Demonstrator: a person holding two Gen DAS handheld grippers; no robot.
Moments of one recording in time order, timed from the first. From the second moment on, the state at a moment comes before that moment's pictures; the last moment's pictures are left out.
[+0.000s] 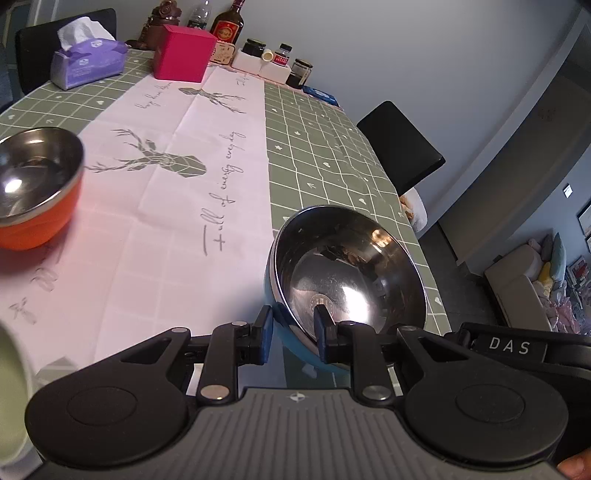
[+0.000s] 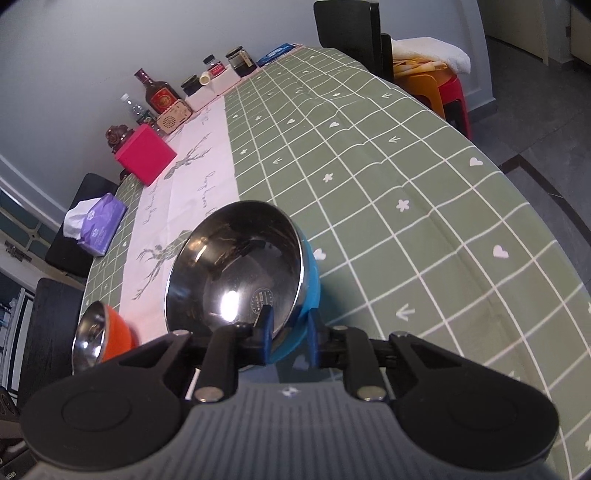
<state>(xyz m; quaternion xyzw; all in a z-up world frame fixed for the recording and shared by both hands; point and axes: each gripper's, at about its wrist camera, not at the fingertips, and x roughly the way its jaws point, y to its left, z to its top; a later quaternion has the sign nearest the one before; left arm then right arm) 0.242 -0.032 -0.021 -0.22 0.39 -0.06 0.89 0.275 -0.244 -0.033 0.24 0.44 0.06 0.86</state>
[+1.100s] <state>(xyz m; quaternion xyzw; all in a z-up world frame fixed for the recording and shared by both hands) 0.101 0.043 -0.015 -0.24 0.52 -0.07 0.82 0.138 -0.179 -0.037 0.15 0.53 0.17 0.82</state>
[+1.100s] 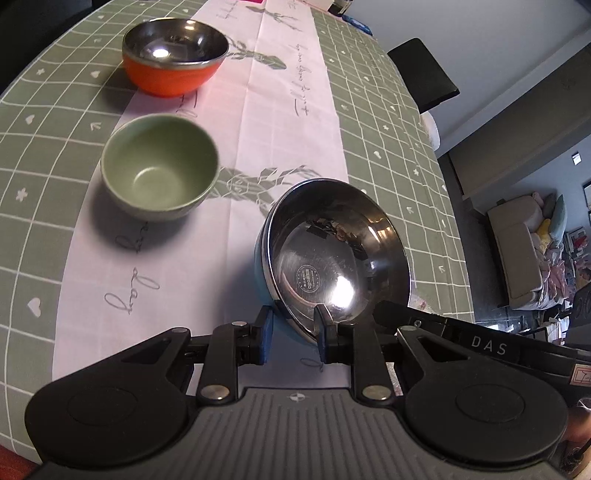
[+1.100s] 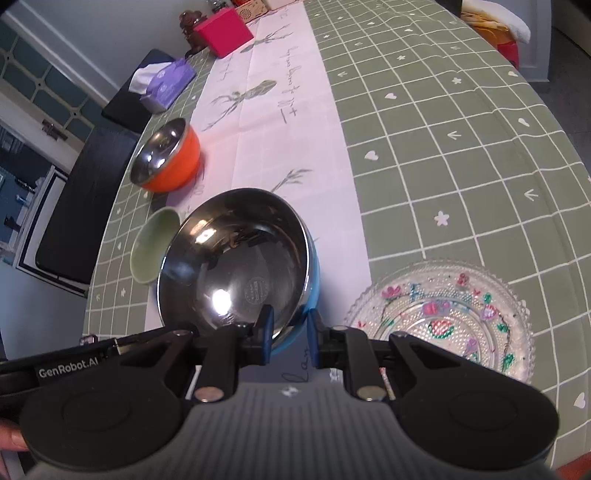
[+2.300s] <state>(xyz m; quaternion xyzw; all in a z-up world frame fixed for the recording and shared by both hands) 0.067 0.041 -0.006 -0.18 0.43 -0.06 0.88 0.124 -0.159 -0.031 0.07 0.50 0.19 0.84</state>
